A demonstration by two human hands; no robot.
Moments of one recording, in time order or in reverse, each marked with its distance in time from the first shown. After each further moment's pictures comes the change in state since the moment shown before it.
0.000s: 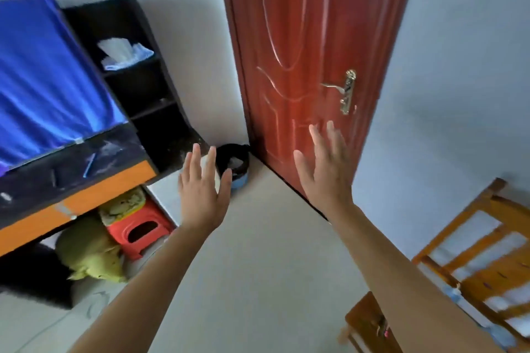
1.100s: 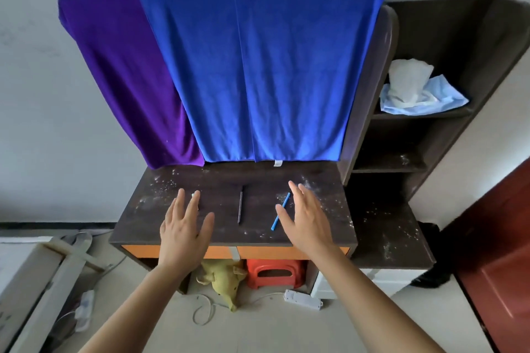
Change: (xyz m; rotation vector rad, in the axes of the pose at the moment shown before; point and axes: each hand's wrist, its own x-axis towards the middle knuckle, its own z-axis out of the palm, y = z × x) left_hand 0.215 -0.682 -0.171 0.197 0.094 -0.783; right_hand 0.174 -0.502 0.668 0.259 -0.817 -0.345
